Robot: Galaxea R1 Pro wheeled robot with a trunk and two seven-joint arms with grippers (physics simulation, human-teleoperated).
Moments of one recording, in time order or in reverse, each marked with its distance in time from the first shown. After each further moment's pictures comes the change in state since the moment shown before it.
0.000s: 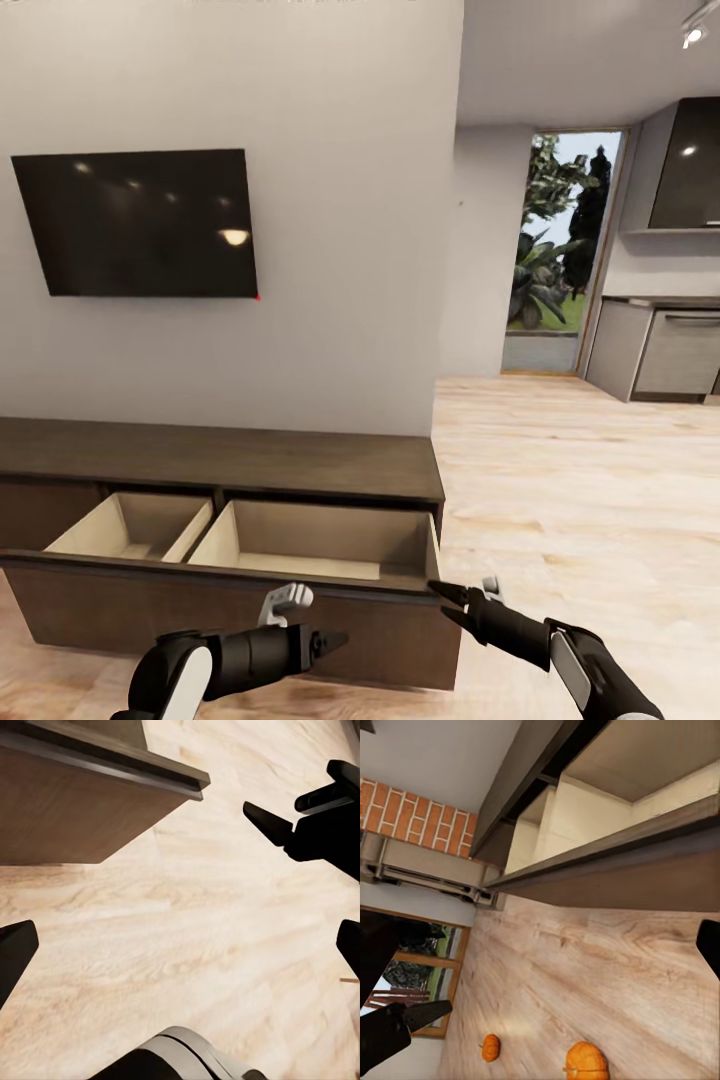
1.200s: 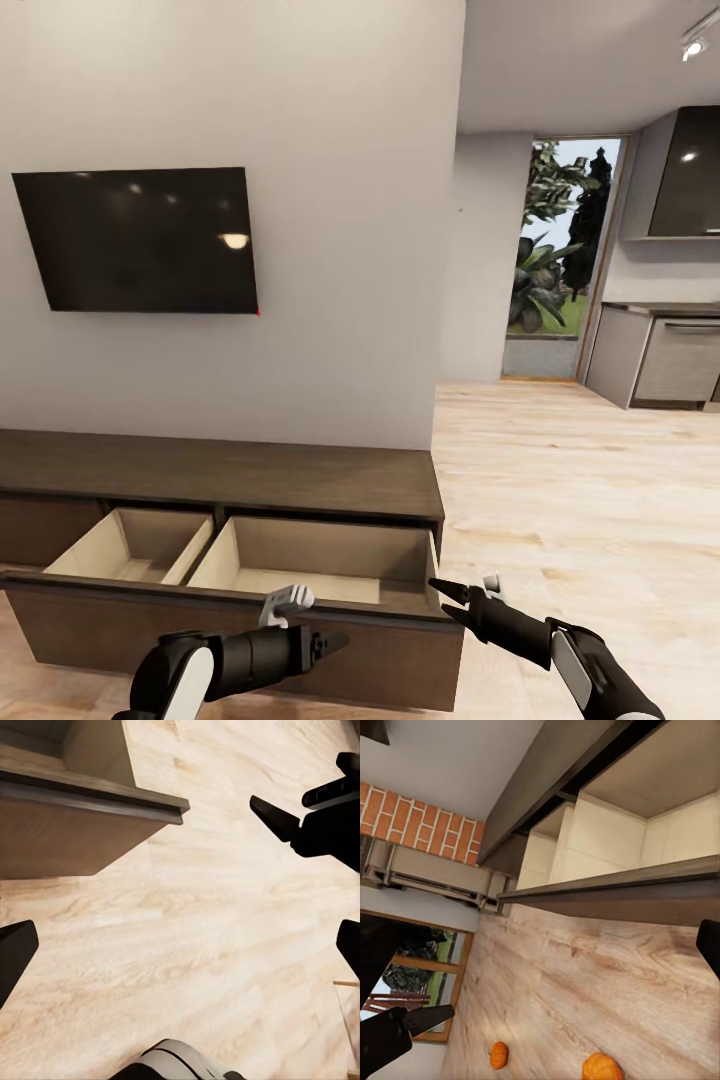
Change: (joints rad) left arm 0.001 -0.002 -0.005 0.000 -0.003 0.000 0.012; right arm 0.000 0.000 -0.008 -0.005 -0.001 -0.006 -0.001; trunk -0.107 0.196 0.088
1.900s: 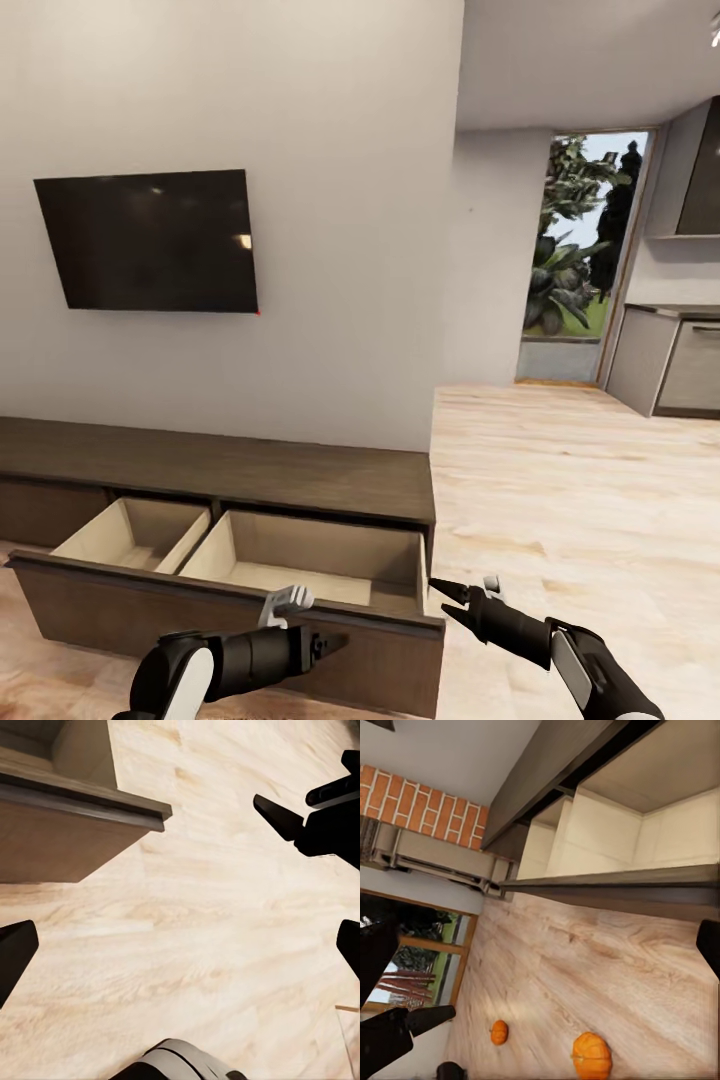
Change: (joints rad) left arm 0.001 0.000 -0.001 0.000 -0.004 -0.001 0.004; right arm 0.000 0.001 0.000 0.000 0.000 0.000 0.001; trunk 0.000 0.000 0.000
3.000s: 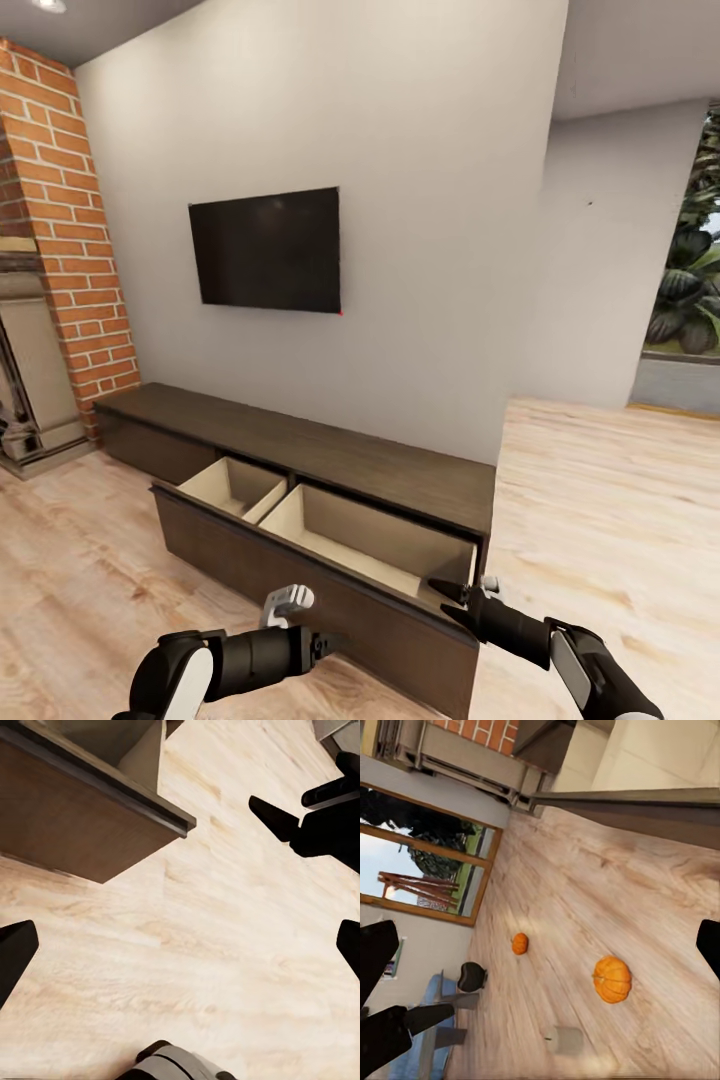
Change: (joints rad) left arm 0.001 0.000 0.001 -0.002 0.002 0.001 -0.005; right arm 0.000 0.001 0.006 0.000 -0.001 0.000 0.000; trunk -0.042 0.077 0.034
